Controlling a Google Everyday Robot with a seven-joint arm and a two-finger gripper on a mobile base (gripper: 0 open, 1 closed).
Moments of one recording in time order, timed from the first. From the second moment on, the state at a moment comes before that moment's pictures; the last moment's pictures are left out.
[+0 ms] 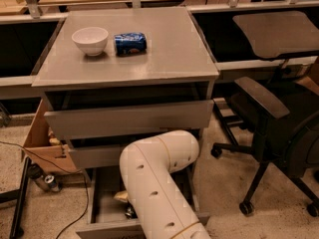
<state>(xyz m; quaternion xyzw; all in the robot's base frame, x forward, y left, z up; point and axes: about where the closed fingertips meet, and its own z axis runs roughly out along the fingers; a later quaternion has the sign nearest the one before) 0.561 0.142 0.146 -0.18 -0.96 -0.20 0.06</state>
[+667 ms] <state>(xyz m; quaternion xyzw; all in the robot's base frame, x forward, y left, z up) 0.568 0.136 0.133 -0.20 -0.96 -0.18 0.05</state>
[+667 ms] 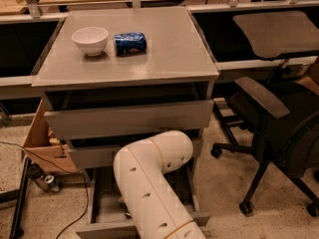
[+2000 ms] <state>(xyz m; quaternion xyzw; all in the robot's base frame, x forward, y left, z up) 0.580 0.116 0.169 -0.21 -0.96 -0.19 0.02</state>
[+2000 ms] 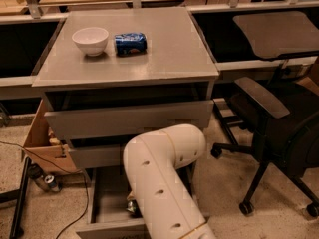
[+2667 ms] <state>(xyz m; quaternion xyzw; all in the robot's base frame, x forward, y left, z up) 0.524 0.066 0.297 -0.18 -0.94 -0.28 -0.03</state>
